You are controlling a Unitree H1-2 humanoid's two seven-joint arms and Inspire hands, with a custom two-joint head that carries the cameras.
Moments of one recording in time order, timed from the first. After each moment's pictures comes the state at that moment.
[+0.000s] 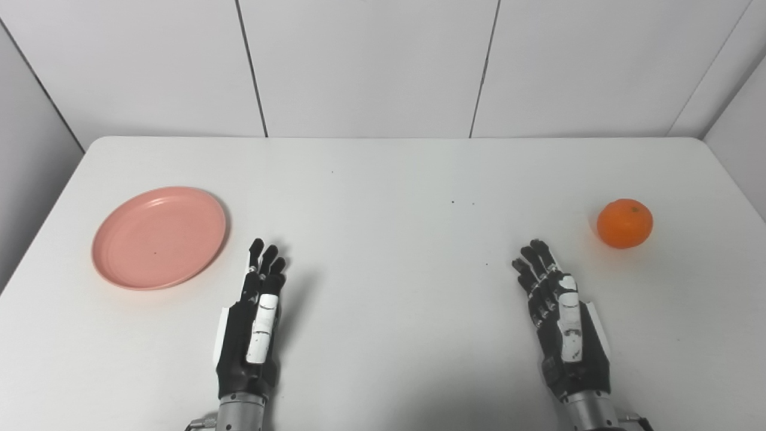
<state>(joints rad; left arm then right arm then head) 0.22 -0.10 -0.04 -0.26 -0.07 -0.03 -0.01 0.15 0.03 0.01 -0.22 0.19 0.02 0.10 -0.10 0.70</state>
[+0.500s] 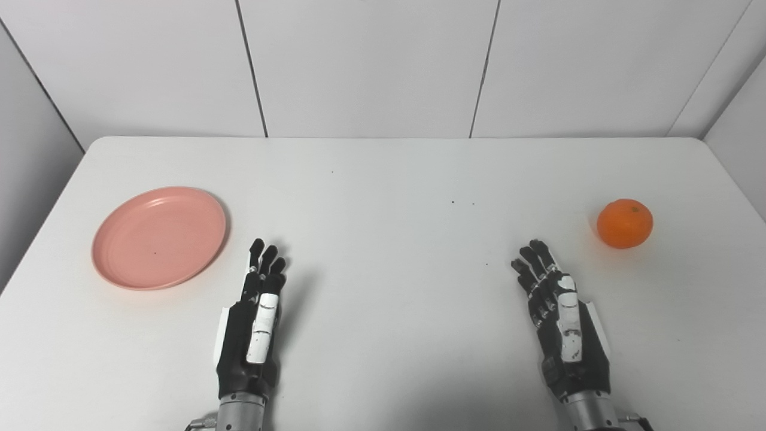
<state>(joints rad) 0.22 -0.10 -0.04 -0.26 -0.07 -0.02 -0.01 0.15 0.03 0.01 -0.22 0.19 0.02 0.10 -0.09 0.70</state>
